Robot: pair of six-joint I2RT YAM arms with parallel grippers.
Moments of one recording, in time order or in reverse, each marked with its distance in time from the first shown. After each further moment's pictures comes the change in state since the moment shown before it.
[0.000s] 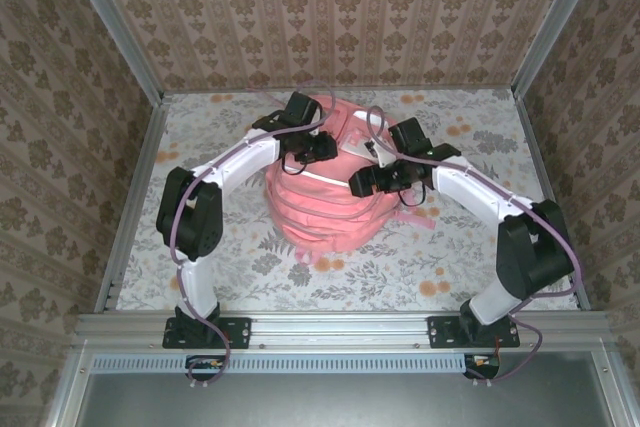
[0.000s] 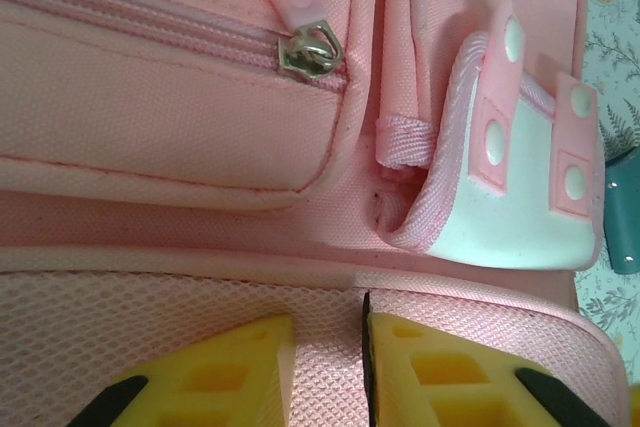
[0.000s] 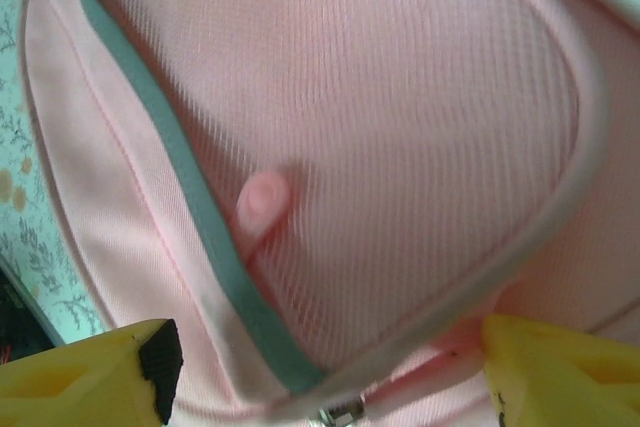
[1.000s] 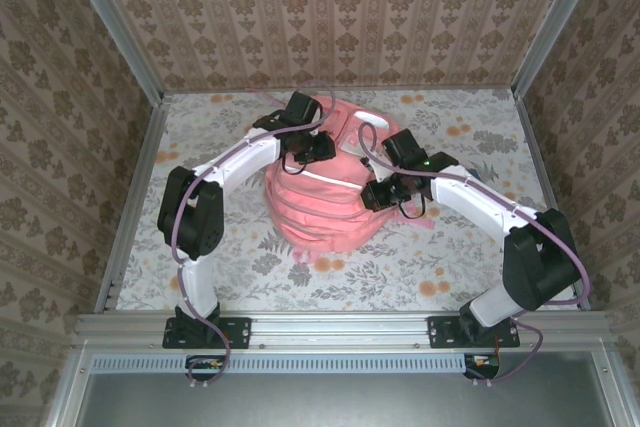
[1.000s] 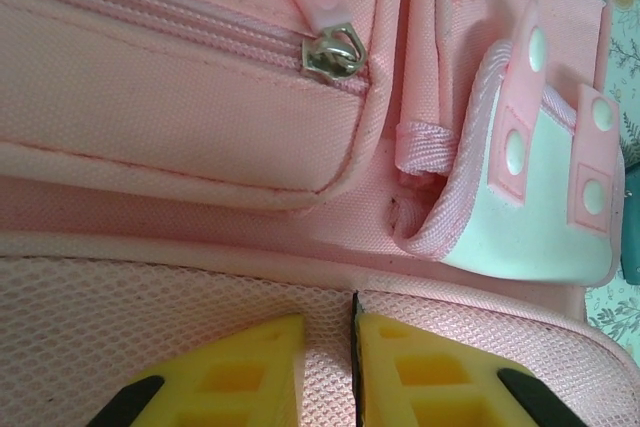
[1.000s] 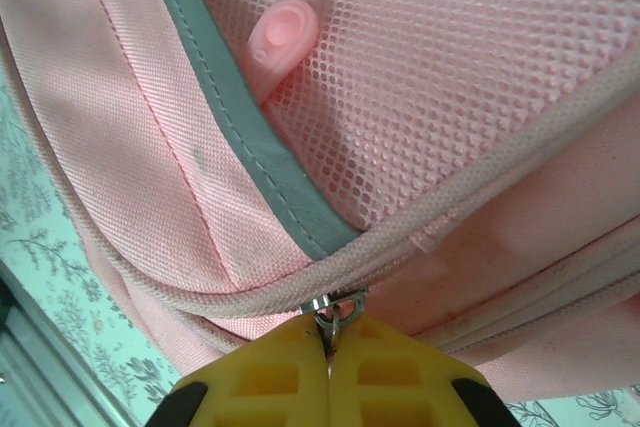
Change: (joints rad) left arm 0.000 0.011 0.011 -0.015 -0.016 -0.020; right arm 0.078 -0.049 -0.044 -0.076 0.095 -0.043
